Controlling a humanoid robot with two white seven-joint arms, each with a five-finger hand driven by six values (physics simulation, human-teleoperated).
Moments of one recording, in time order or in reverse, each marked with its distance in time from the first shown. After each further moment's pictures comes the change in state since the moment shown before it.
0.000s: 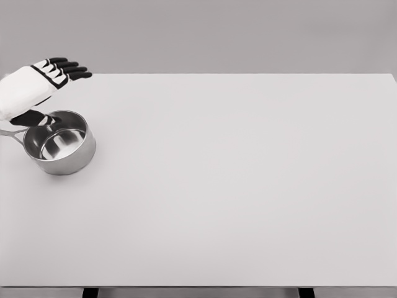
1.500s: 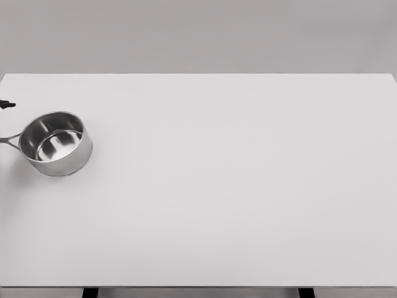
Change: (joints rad) left arm 0.012 0.047 0.076 0.466 -0.299 0.000 0.080; right arm 0.000 0.000 0.000 0.000 0.000 0.000 0.000
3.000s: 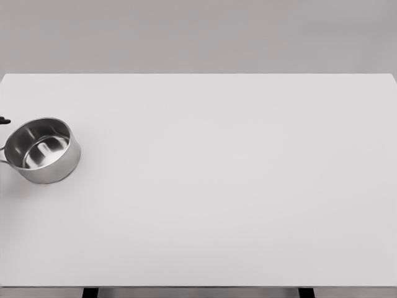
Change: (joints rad) left arm 0.273 0.083 0.131 -0.199 0.133 0.000 -0.001; right arm 0.000 0.000 0.000 0.000 0.000 0.000 0.000
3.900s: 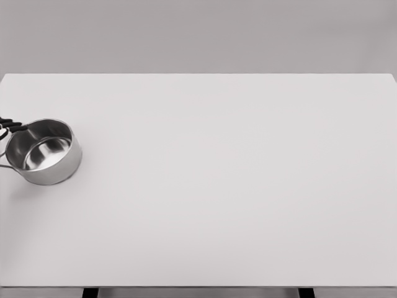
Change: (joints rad) left arm 0.064 0.005 0.007 -0.115 0.027 0.000 0.000; right arm 0.000 0.000 0.000 0.000 0.000 0.000 0.000
